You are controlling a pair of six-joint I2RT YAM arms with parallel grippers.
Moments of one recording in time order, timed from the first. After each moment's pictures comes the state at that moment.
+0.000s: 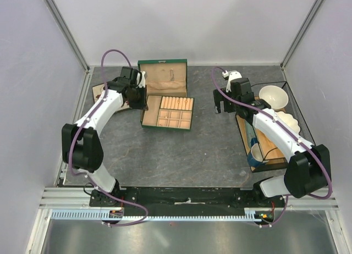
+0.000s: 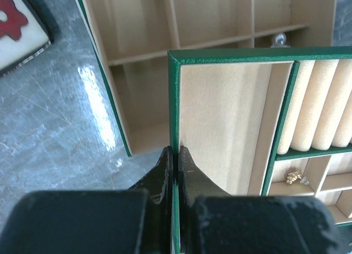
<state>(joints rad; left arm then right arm) -0.25 1.65 1.38 -0.73 0.17 -0.19 0.36 1.41 1.10 -0.38 0.10 0.10</state>
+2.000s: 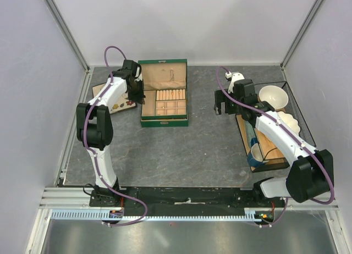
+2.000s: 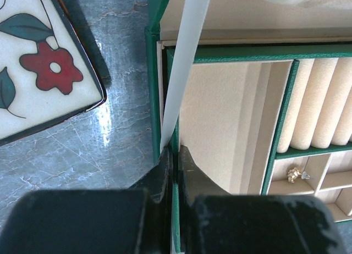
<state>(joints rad) -0.17 2.00 1.67 -0.78 0.10 -0.25 0.34 1.36 1.07 -0.38 0.01 0.15</state>
